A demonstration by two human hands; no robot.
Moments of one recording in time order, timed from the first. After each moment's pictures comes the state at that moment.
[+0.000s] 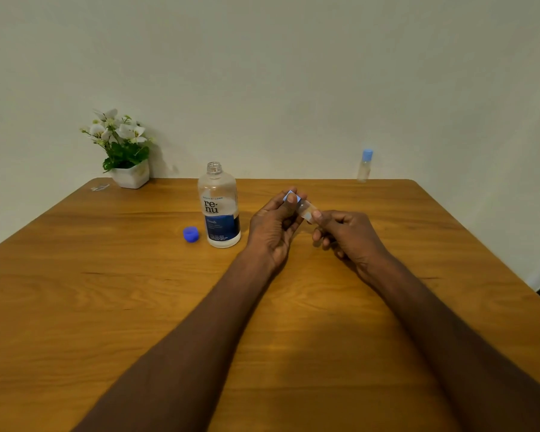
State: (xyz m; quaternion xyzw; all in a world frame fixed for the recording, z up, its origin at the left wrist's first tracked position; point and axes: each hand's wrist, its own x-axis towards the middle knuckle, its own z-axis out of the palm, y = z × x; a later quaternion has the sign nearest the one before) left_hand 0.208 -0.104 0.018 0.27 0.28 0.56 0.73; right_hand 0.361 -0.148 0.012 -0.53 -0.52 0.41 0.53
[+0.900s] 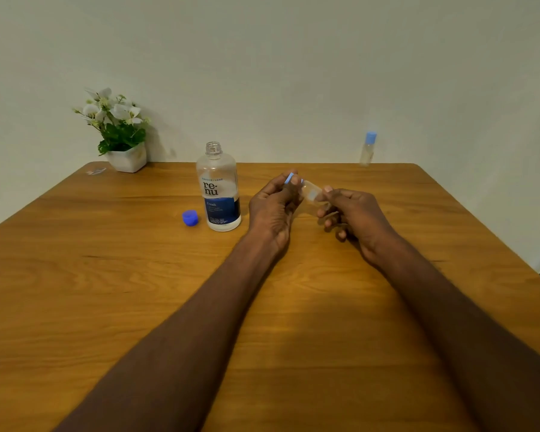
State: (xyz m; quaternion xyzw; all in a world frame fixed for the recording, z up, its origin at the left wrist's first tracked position) left_hand 0.212 -0.110 0.019 0.25 0.28 0.59 0.71; right_hand 0.365 -0.147 0.016 -0.55 -0.47 0.43 0.54
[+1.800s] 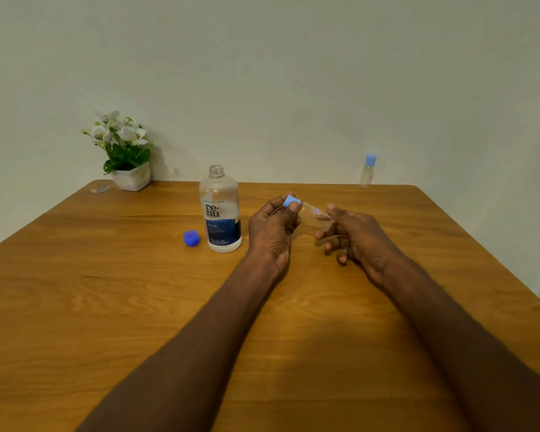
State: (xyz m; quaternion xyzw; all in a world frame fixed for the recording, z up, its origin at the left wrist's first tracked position) left_hand 0.213 -0.114 0.023 0.27 0.31 0.60 0.69; right_hand 0.370 -0.149 0.024 -0.53 -0.46 0.48 0.52
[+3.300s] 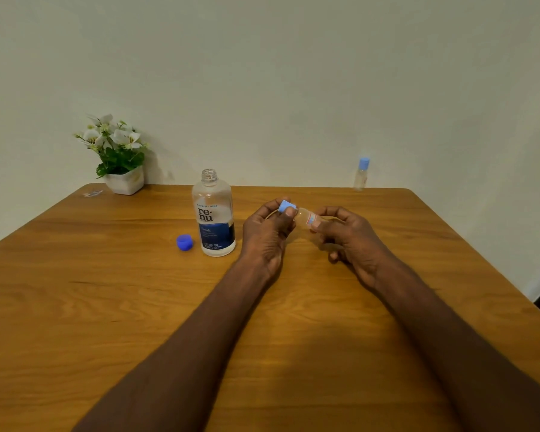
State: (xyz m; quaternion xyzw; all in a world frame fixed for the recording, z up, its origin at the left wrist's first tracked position) left_hand 0.212 -0.115 0.024 0.27 0.31 0.59 0.69; right_hand 0.373 -0.149 0.024 -0.52 -0.46 0.47 0.54
